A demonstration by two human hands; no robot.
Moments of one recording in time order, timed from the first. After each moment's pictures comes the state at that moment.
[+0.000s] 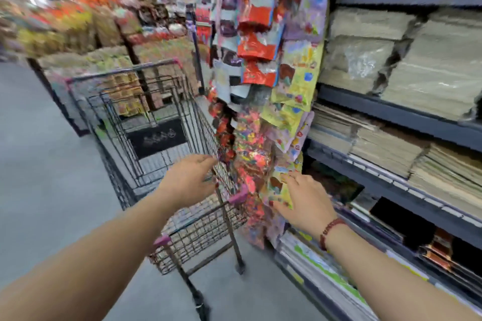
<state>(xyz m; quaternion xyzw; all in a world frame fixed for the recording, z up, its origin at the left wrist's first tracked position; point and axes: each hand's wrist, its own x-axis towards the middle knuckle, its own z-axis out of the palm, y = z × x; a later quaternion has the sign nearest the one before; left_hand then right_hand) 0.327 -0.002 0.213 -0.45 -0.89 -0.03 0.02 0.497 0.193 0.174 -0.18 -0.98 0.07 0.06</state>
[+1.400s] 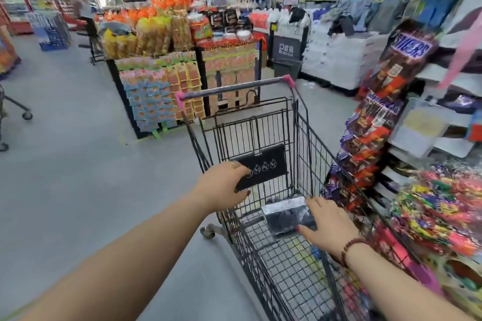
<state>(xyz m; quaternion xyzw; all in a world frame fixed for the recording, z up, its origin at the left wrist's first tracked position) -0.040 -0.233 0.222 -0.45 -0.89 -0.07 0.03 0.104 -0.023 0.144 -0.16 -0.98 0.06 -0.02</state>
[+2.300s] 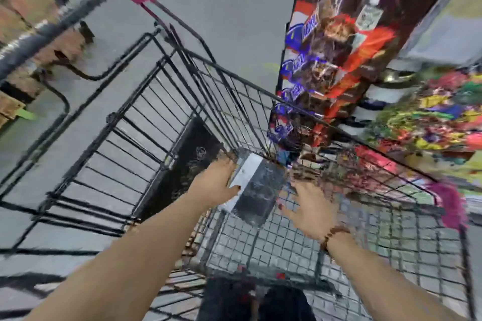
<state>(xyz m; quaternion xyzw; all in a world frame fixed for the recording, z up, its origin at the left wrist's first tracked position) -0.275 0.018 -0.006 -0.63 -0.73 0.02 -0.27 -0.035 0.049 -0.021 -0.53 -0.80 0.27 -0.06</state>
